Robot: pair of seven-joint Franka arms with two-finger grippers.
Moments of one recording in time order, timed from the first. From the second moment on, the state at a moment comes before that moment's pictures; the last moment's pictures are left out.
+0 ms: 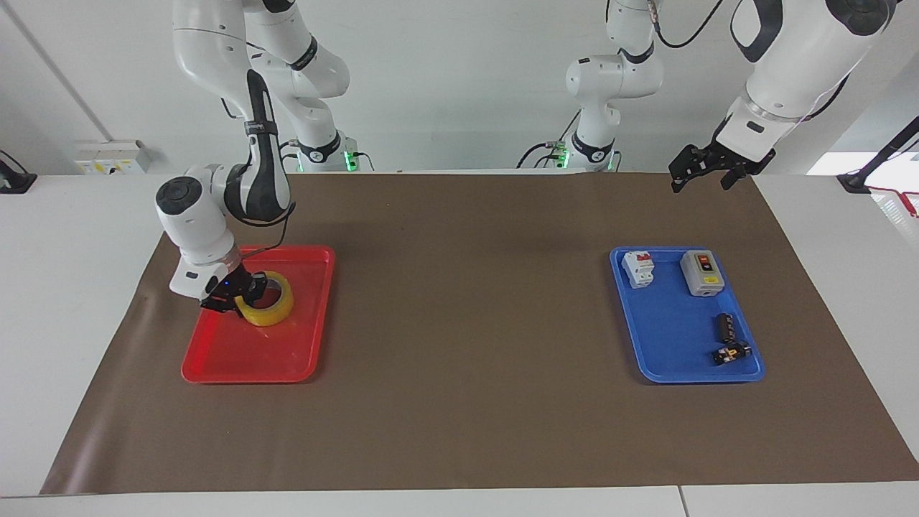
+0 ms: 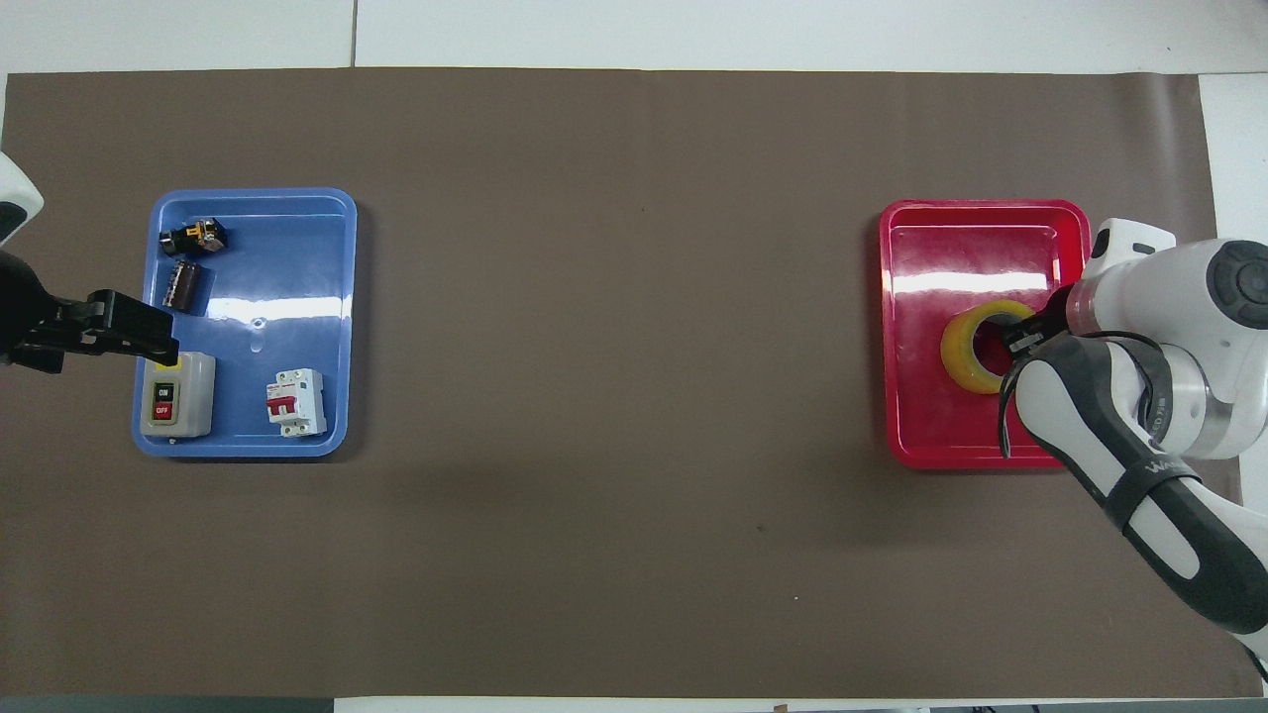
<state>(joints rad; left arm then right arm) -0.04 -0.05 -0.05 -1.64 0.00 1.46 -0.07 -0.08 0.20 -0.04 -2.18 -0.06 2.46 -0.55</state>
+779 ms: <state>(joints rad) -0.04 -0.05 -0.05 -1.64 0.00 1.46 -0.07 -0.04 0.00 -0.03 -1.70 -0.06 1.68 -0.03</state>
